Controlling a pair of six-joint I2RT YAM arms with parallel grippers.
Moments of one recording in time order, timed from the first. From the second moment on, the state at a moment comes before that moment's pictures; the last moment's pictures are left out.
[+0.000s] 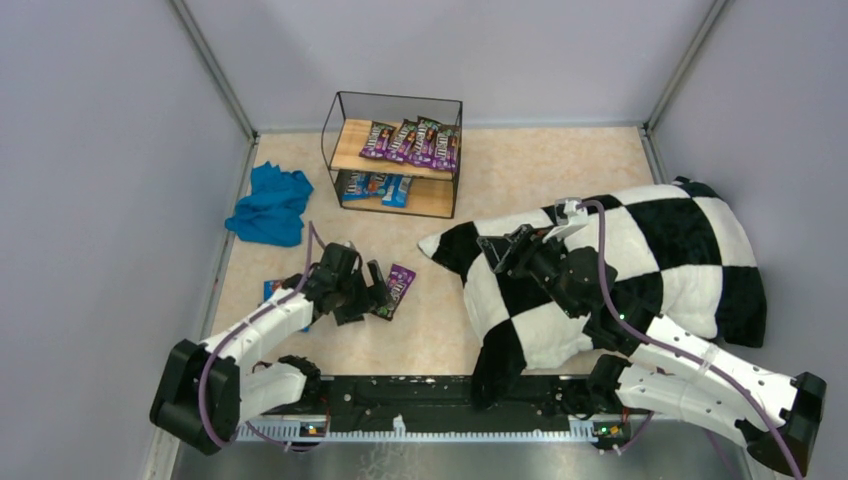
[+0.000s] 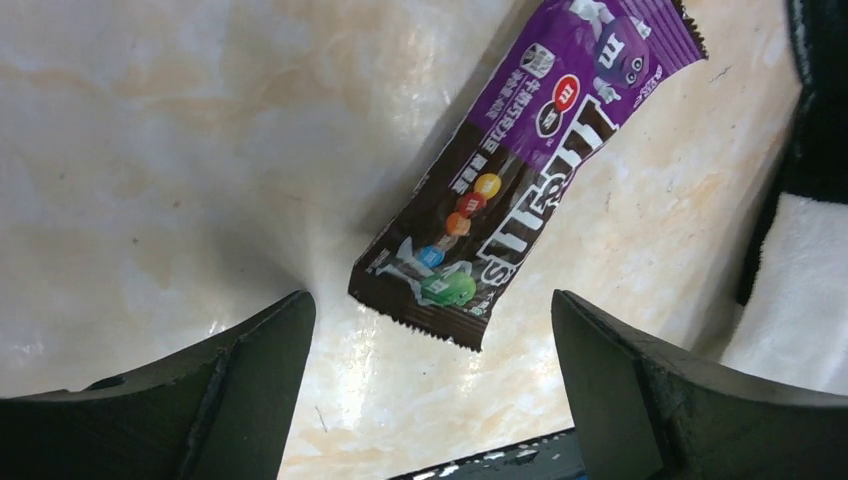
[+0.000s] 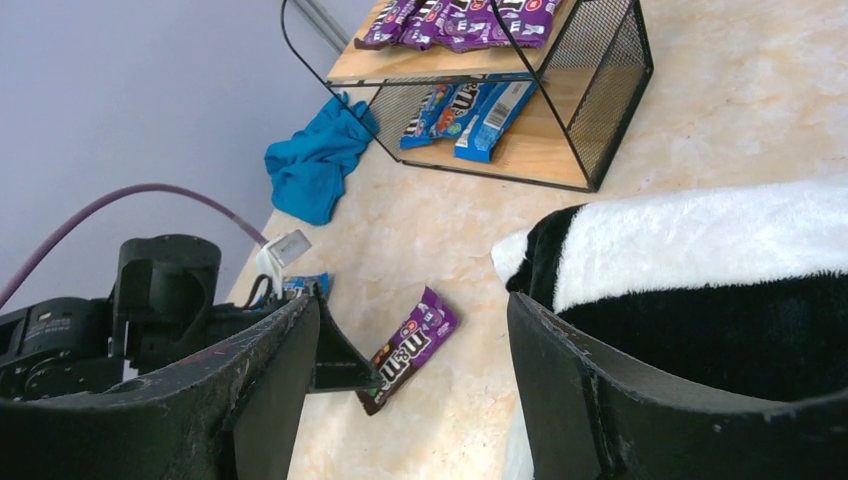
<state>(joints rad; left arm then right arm) -0.43 1.14 0.53 -0.45 0.12 -0.76 0.93 0.74 0.65 0.01 0.39 0.61</state>
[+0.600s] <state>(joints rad) -0.26 0.85 0.22 -0.26 0.30 -1.29 0.93 0.74 0.65 0.01 0.38 0.62</state>
